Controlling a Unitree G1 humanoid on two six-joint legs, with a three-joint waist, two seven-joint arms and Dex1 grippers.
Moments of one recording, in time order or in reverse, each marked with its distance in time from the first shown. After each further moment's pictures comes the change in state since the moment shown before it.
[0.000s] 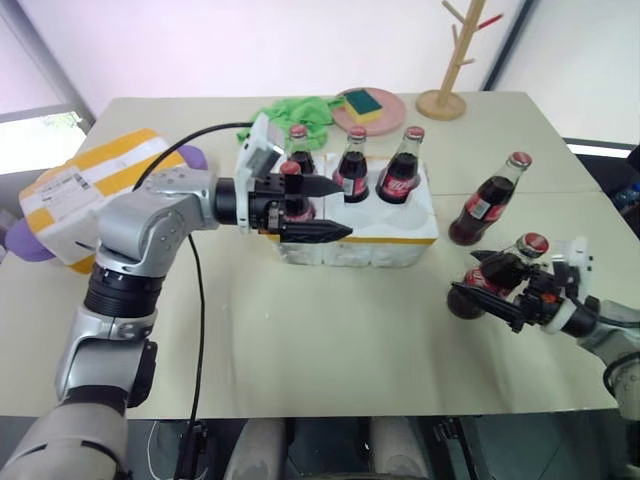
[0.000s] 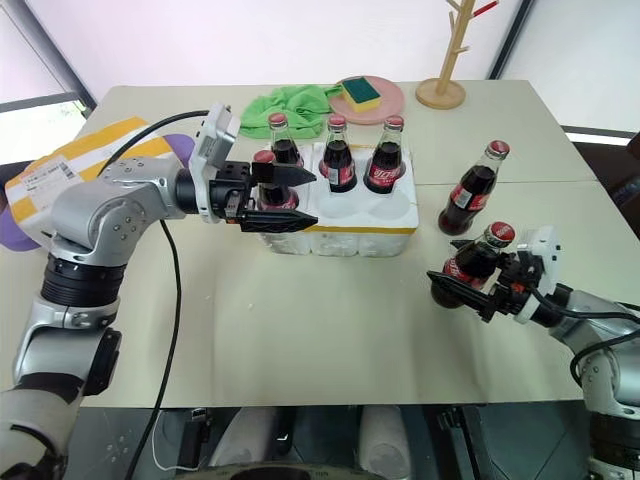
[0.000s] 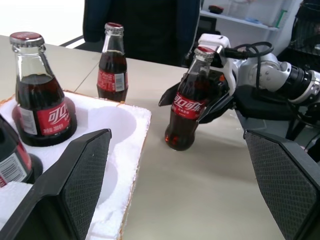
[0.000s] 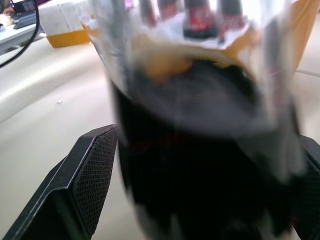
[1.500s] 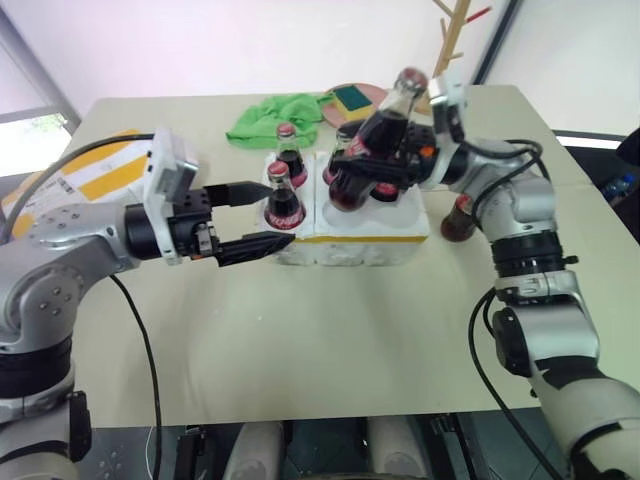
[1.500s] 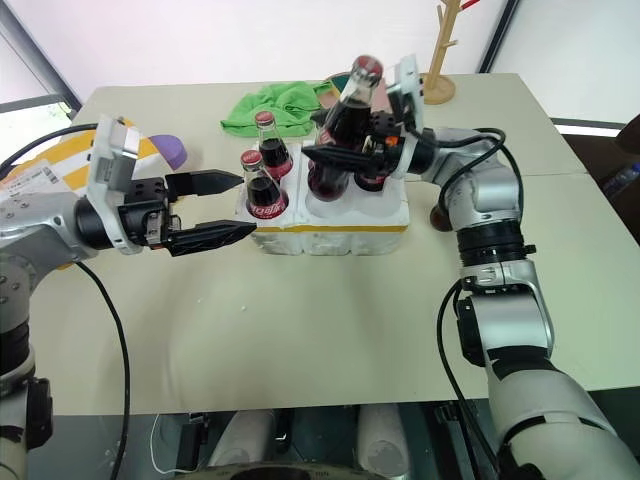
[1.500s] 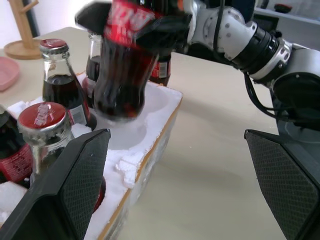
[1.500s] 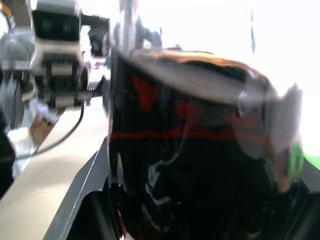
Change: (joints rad) left arm 0.329 0.224 0.355 -0.412 -0.265 0.177 0.292; right arm -1.009 0.303 0.414 0.588 -0.163 -0.131 0.204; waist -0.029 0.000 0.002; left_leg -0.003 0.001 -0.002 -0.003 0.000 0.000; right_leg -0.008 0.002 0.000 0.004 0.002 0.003
